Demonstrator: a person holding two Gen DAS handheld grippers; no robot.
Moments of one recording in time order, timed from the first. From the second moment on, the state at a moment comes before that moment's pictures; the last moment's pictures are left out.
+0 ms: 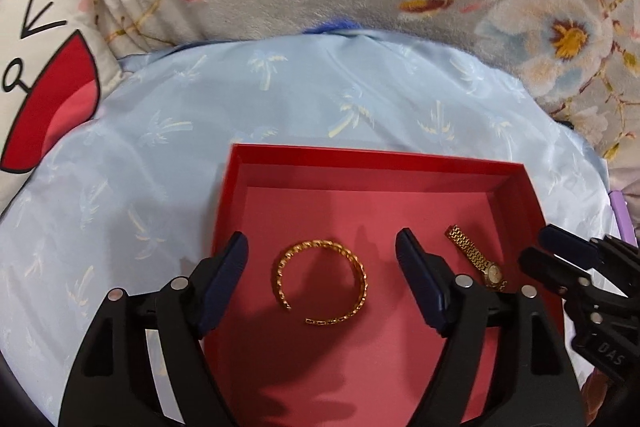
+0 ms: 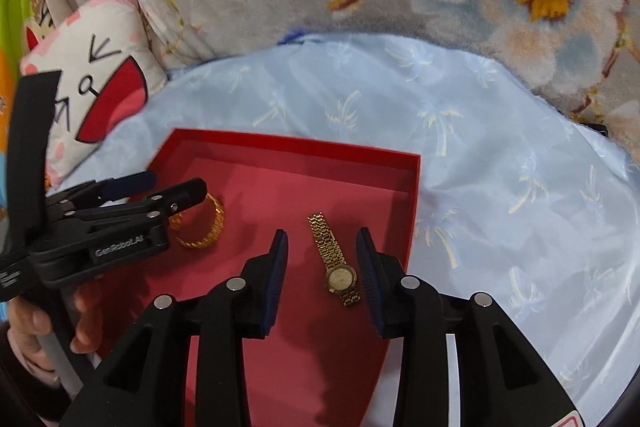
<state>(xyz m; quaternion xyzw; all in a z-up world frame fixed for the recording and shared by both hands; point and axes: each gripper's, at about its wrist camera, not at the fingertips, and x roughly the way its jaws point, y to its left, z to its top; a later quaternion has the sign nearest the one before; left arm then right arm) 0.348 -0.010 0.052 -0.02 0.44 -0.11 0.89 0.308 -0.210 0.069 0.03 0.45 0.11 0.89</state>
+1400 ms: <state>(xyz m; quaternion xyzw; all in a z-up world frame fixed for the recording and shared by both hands) 0.090 0.033 0.003 0.01 0.42 -0.17 0.89 0.061 -0.222 0.024 0.05 0.43 0.10 0.90</state>
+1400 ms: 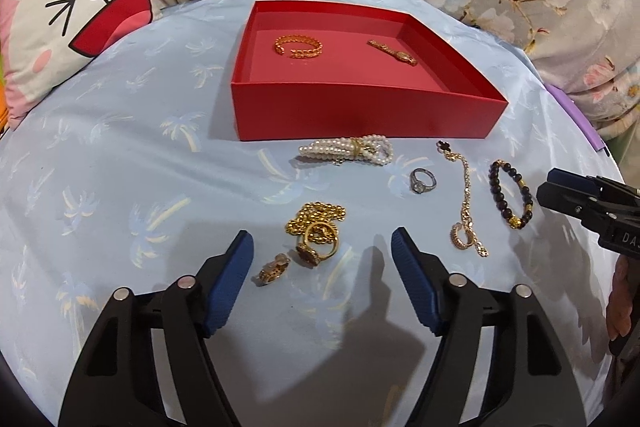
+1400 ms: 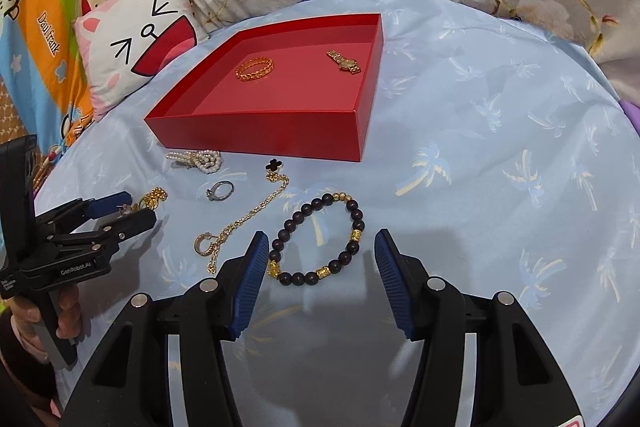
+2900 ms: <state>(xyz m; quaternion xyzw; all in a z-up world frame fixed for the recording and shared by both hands) 0.074 0.016 0.001 0.02 0.42 -0.23 0.88 0.056 -0.217 0.029 0.04 0.42 0.09 0.90</state>
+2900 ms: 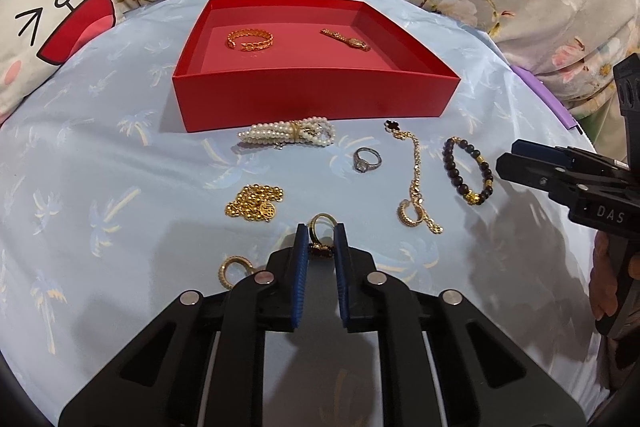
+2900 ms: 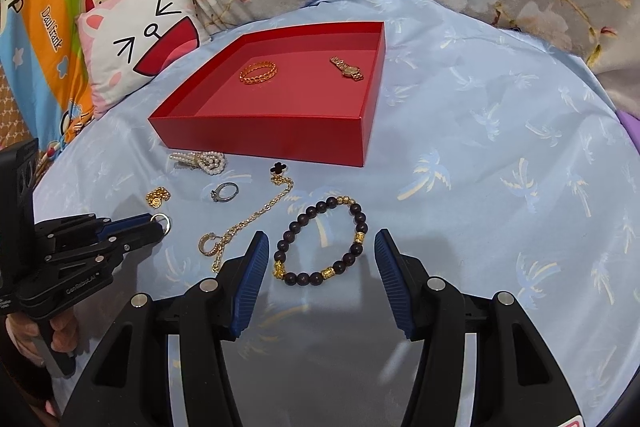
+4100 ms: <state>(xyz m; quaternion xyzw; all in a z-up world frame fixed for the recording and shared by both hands) 0.089 0.078 0.018 -0.04 0.39 -0.13 0.91 0.148 -0.098 0.001 -0.03 0.44 0.23 0.87</state>
